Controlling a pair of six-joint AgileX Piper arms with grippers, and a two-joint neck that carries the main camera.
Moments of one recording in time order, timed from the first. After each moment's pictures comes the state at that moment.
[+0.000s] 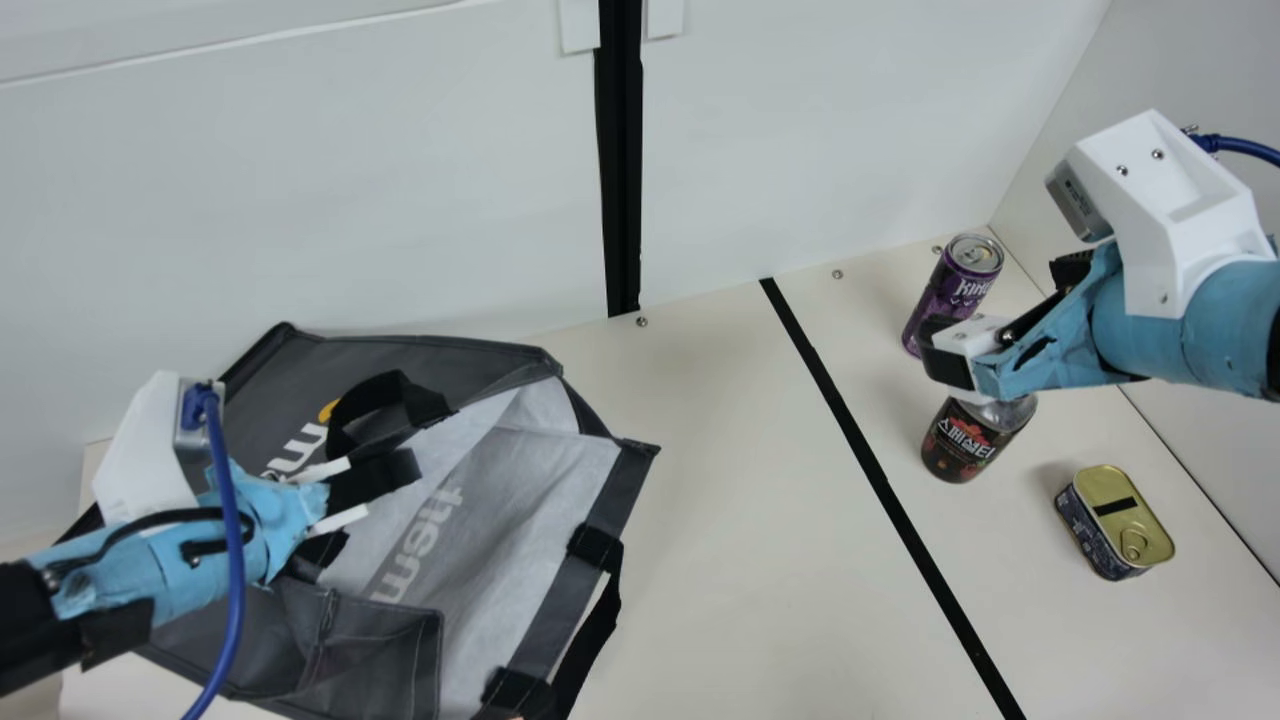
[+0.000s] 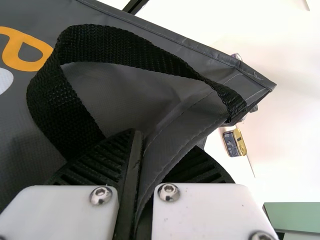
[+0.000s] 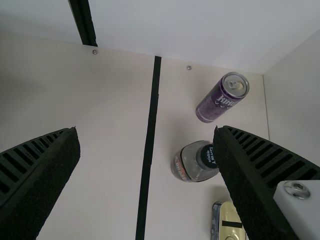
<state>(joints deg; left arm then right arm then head) -15.2 88.8 -71.8 -62.4 47.5 25.9 -27.2 71.9 -91.2 17.2 69.8 -34.6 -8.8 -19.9</state>
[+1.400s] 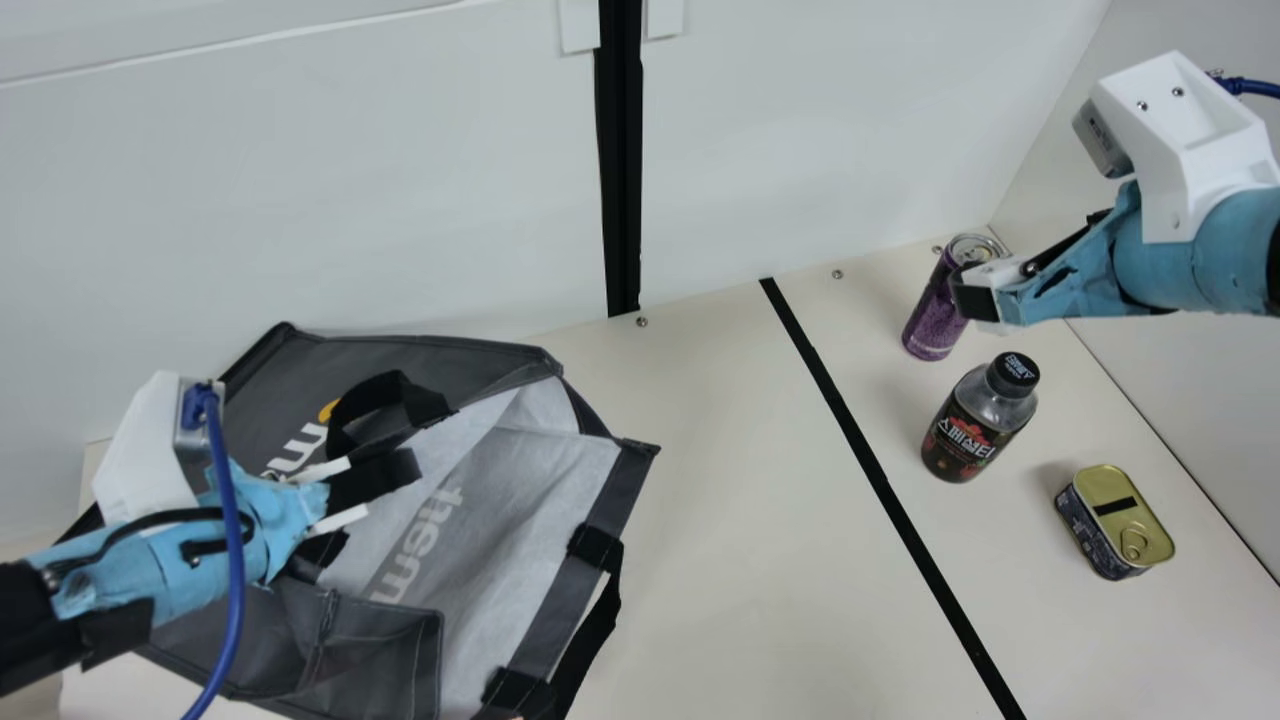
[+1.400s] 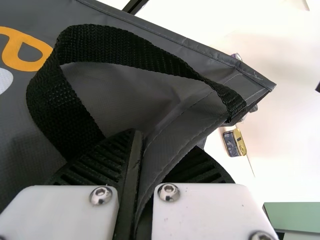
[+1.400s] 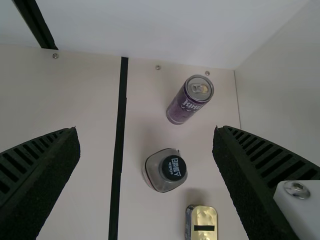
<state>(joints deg) -15.2 88.8 -71.8 -62.4 47.5 25.9 -29.2 82.0 -101.3 13.0 69.9 -32.9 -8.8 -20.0</state>
